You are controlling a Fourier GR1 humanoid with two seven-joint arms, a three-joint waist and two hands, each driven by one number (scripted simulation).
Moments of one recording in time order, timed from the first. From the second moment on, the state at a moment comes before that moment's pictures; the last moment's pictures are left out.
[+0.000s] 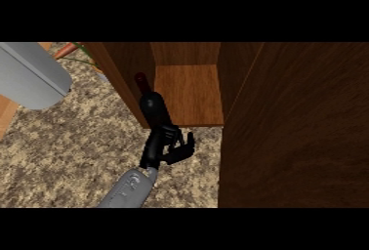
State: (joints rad) left arm -0.36 0.00 -0.46 -1.01 0.05 0.44 -0.12; right arm 0.43 -0.13 0.12 -2.40 -0.27 0.31 0.15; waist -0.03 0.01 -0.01
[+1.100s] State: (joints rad) left arm -0.86 0.00 -0.38 -0.43 0.17 0.63 -0.17; right arm 0.45 -0.15 0.09 -2.39 -0.31 0.37 0.13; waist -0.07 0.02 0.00
